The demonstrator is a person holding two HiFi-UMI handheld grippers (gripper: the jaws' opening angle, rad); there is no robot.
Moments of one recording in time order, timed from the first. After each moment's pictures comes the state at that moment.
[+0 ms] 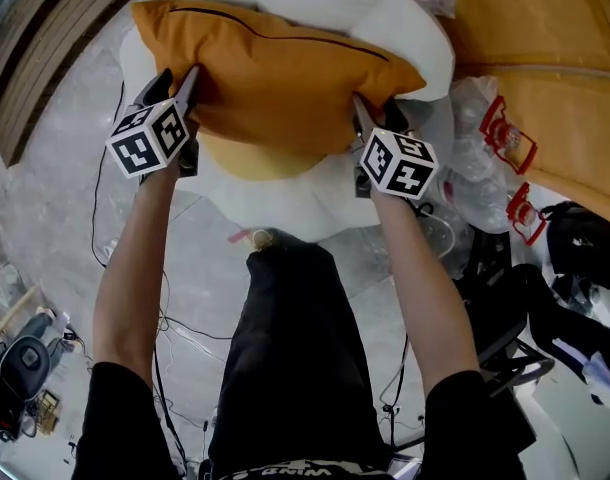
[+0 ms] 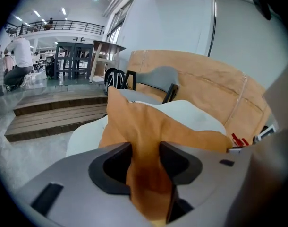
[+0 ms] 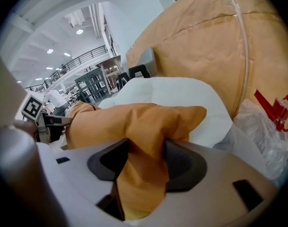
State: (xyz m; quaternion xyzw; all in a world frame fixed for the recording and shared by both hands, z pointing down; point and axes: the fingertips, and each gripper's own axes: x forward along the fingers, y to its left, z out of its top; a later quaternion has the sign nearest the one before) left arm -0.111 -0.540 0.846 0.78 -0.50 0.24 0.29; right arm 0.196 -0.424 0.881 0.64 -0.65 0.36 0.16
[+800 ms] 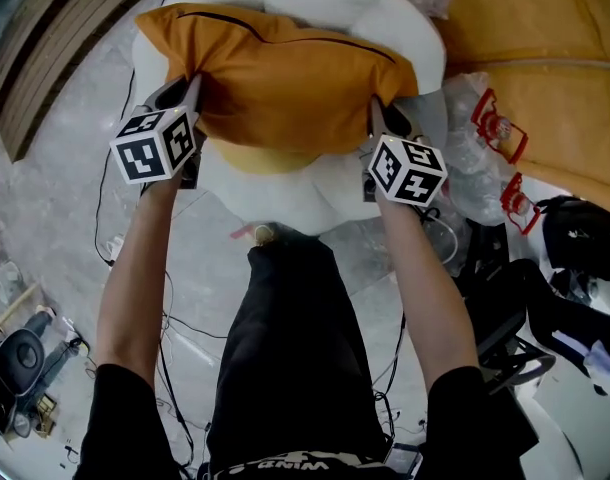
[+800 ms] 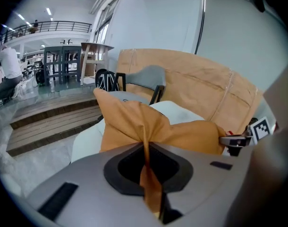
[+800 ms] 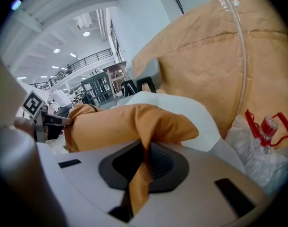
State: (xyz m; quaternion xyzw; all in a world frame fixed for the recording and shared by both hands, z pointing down) left arm -0.101 -0.503 0.785 0.80 -0.46 0.27 0.27; right arm 0.192 -0.407 0.818 0.64 -0.68 0.32 0.15
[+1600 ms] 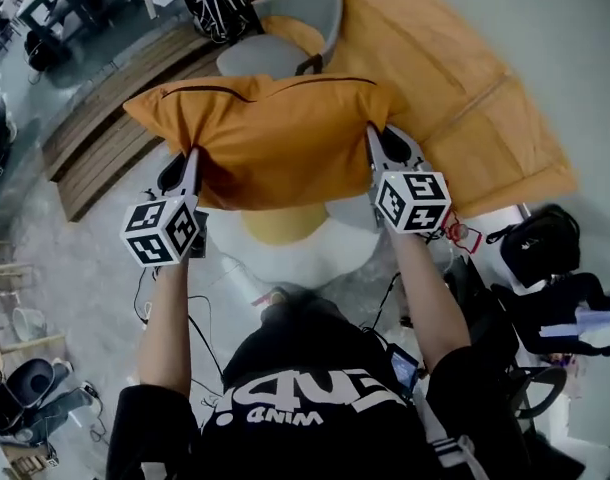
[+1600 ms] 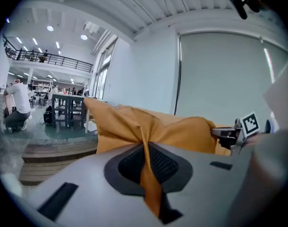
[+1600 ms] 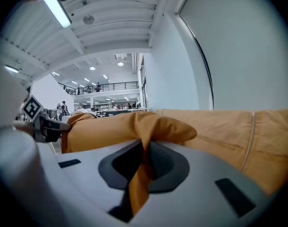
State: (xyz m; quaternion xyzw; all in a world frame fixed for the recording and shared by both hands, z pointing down) left arm -0.145 -0.375 0.332 0.85 -0.50 0.11 0.14; right arm 0.164 -0.349 0.338 0.62 -0.77 0.10 0.07
